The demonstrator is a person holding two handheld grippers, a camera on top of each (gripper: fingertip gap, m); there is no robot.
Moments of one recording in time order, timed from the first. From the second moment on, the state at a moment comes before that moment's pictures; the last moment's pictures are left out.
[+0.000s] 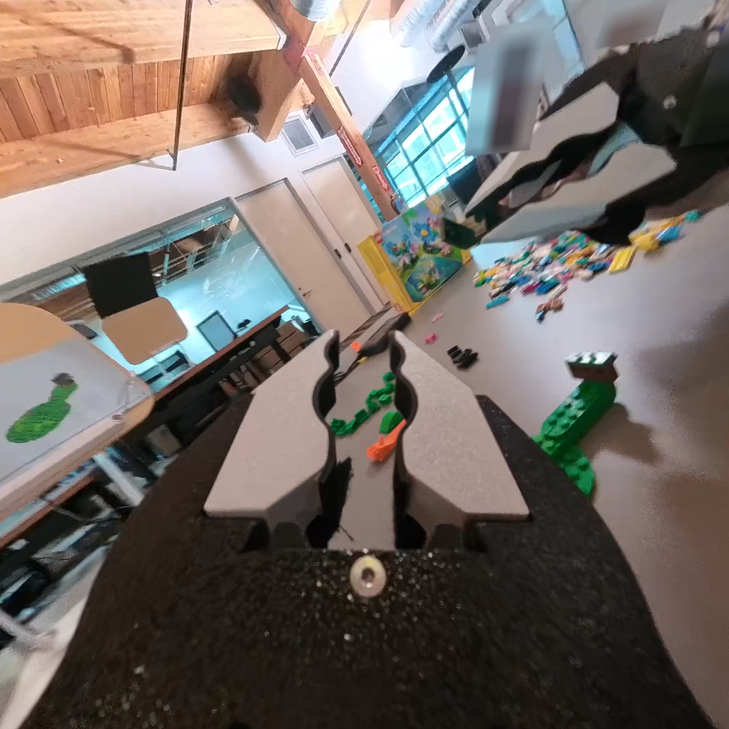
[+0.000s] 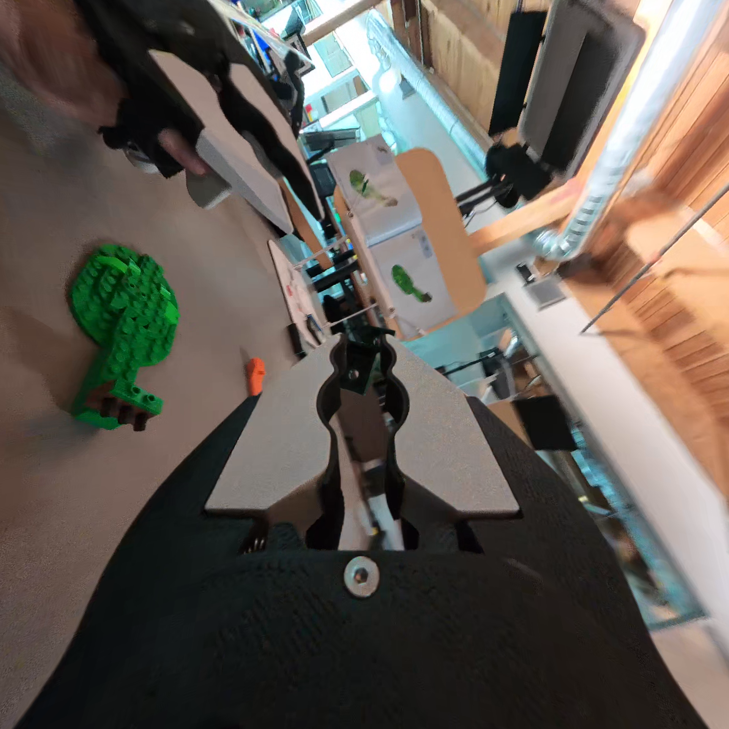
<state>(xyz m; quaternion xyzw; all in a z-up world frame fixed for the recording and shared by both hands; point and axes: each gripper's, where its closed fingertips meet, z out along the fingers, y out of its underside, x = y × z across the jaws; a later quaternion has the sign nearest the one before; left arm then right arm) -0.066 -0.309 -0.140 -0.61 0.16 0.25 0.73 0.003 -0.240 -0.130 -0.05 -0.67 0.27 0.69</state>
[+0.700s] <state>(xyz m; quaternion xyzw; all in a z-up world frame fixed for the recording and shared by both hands) 0.010 -0.285 -0.151 -0.68 0.28 -0.02 0.68 0.023 -0.297 -0.150 0.15 -0.66 0.19 0.71</state>
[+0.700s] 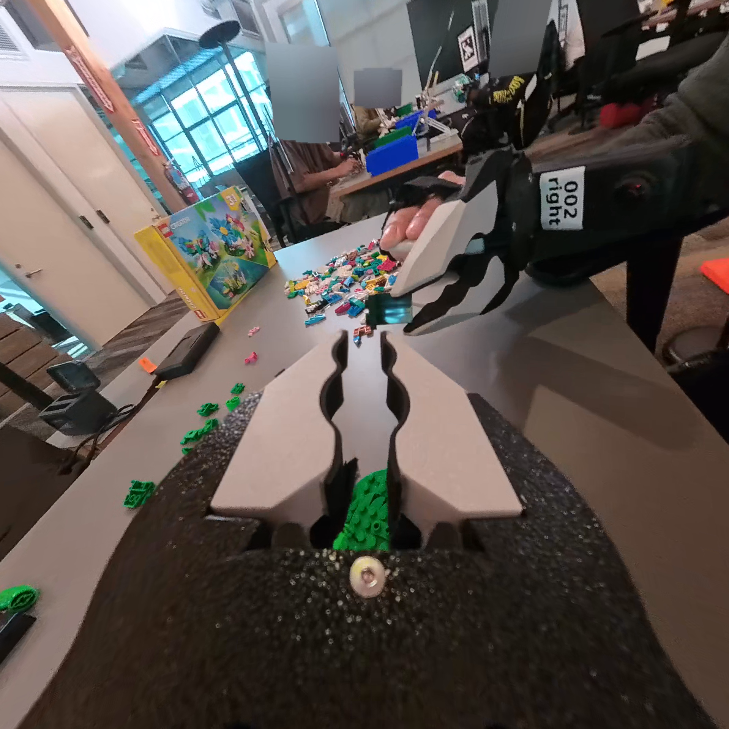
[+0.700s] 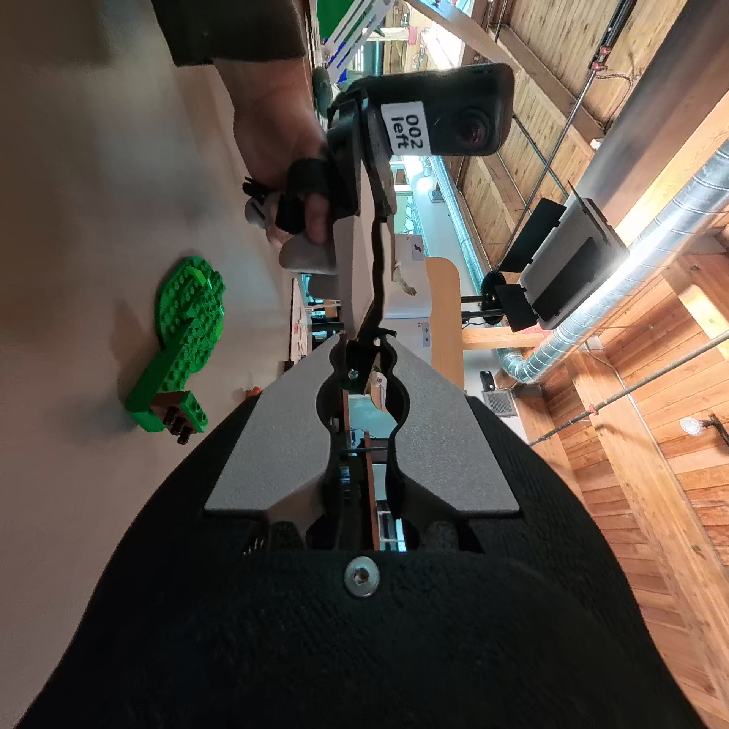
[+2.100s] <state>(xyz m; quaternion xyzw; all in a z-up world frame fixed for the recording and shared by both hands) 0.032 -0.273 -0.167 -0.61 0.38 0.21 0.67 0.020 -0.276 -0.150 -0.33 -0.62 0.71 0.00</state>
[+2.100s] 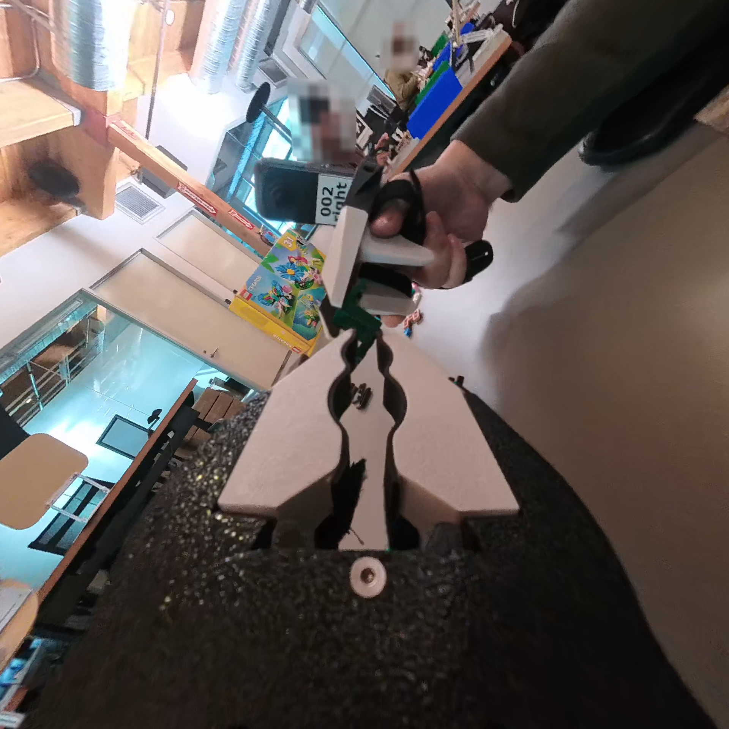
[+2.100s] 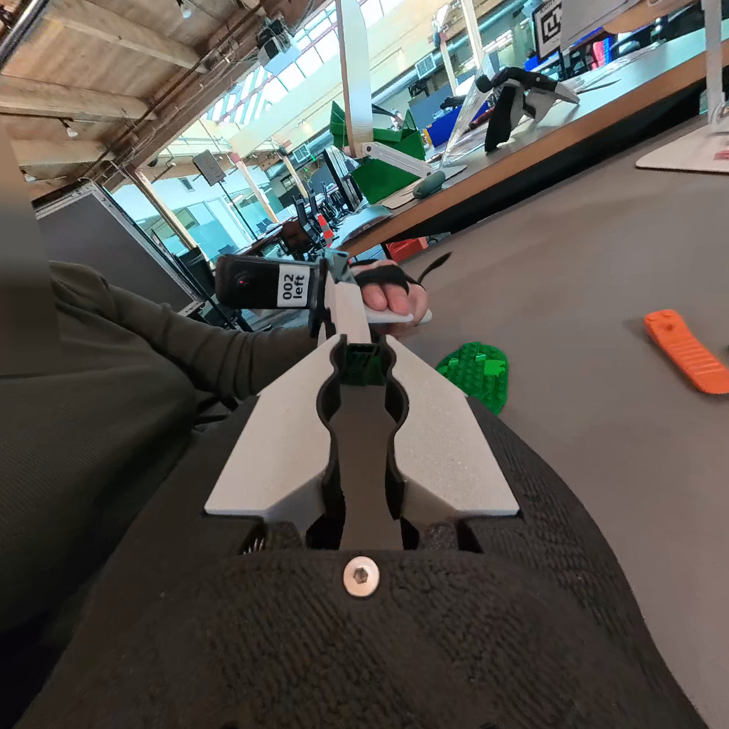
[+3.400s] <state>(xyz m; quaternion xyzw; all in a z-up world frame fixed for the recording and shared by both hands) 0.001 -0.269 -0.161 -0.66 0.22 0.02 0.72 0.023 -0.303 -0.153 0.10 -0.68 0.29 0.66</state>
